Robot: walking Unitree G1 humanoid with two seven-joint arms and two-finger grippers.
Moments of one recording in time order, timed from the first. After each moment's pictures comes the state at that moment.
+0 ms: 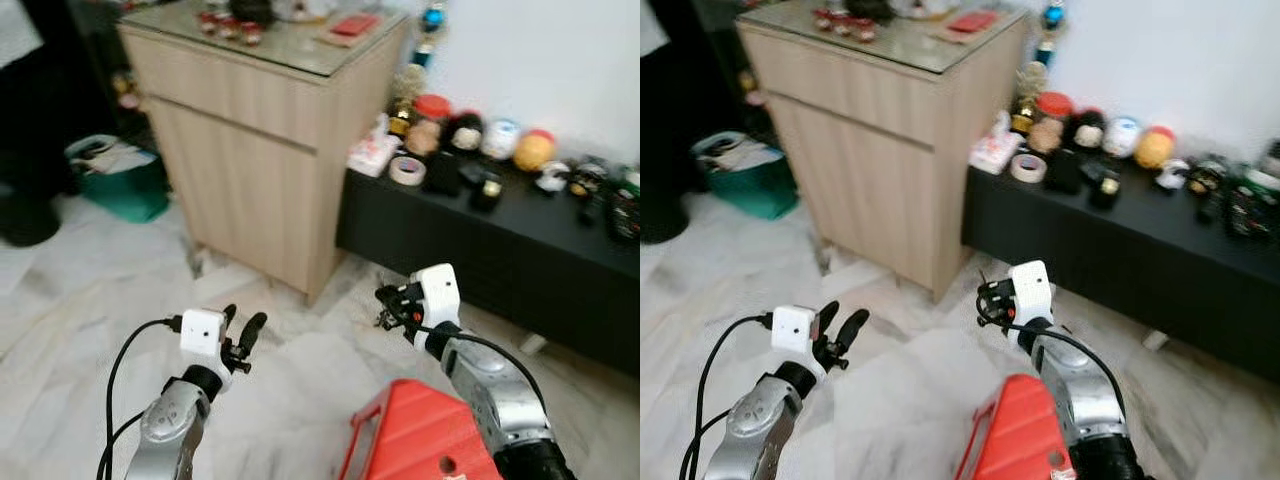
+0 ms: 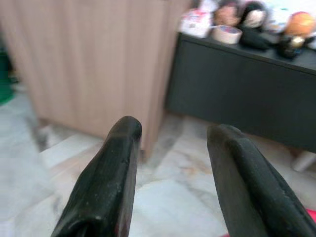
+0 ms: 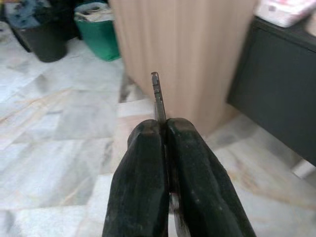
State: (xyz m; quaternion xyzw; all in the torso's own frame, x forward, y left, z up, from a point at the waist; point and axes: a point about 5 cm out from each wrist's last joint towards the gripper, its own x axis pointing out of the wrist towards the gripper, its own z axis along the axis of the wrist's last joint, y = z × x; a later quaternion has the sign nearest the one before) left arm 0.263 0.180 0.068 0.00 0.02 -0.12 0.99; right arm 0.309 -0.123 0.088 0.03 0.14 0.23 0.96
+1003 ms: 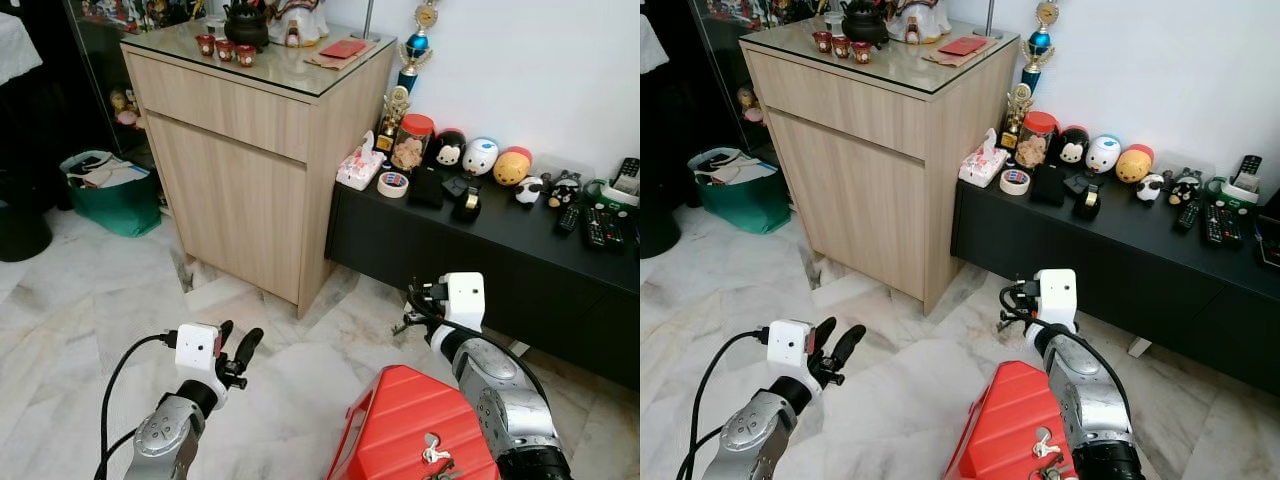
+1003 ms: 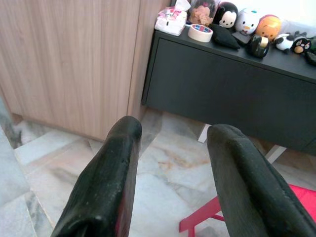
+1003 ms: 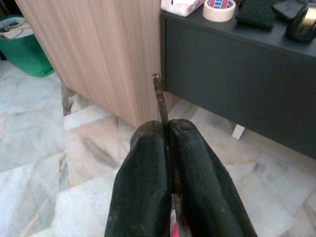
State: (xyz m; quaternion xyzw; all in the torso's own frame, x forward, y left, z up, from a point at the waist) left arm 0.255 0.178 0.063 -0.03 0.04 -0.14 0.99; right arm 0.306 -0.155 0.077 0.06 0.18 0.09 0.98
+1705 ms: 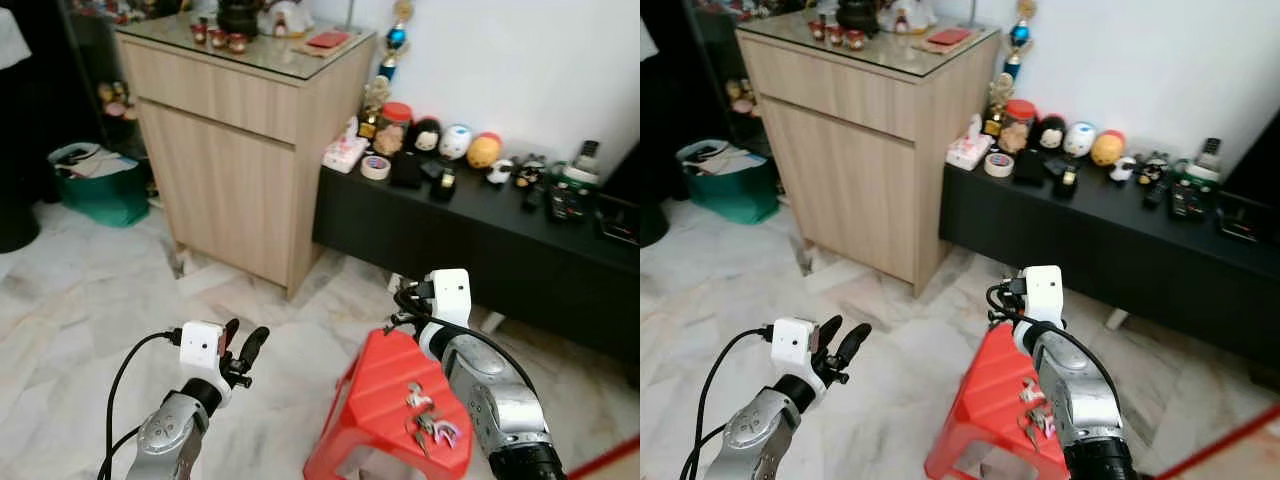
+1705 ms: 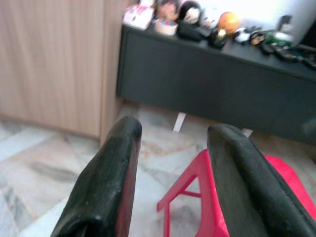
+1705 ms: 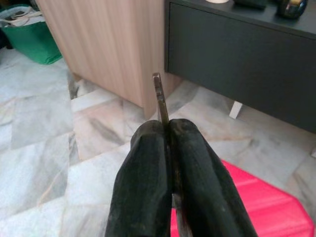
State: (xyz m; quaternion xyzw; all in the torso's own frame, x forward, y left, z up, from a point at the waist) left arm 0.259 0.168 0.067 -0.03 0.04 -0.16 0.99; right arm 0.305 -0.138 0.079 0.06 0.20 0.12 0.97
